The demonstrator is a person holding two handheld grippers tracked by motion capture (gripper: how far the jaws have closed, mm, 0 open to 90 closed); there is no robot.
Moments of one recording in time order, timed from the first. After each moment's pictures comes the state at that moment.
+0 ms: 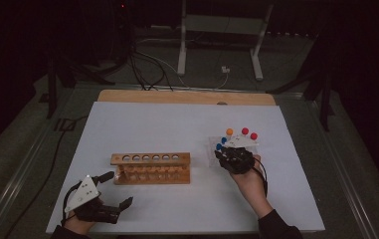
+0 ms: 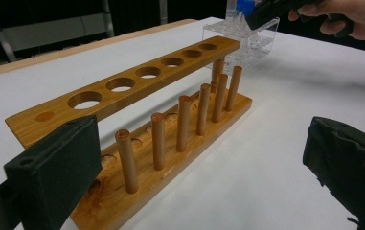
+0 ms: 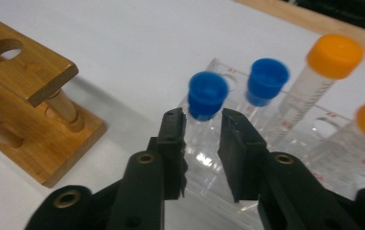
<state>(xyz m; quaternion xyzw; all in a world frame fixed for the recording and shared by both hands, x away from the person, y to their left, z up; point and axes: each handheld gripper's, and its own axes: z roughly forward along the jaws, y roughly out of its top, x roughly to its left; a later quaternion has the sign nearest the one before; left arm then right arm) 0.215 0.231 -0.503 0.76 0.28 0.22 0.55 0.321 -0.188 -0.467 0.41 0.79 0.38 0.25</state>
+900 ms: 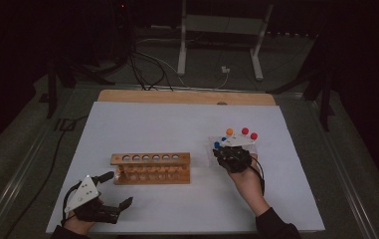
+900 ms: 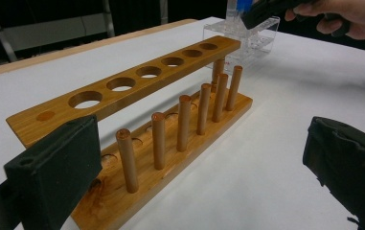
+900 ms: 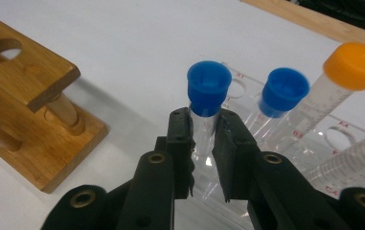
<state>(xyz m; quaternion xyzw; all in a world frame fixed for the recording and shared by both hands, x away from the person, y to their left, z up) 0.215 0.231 -0.503 0.76 0.28 0.22 0.55 0.324 -0.181 -0.465 0.40 0.79 0.37 0.26</state>
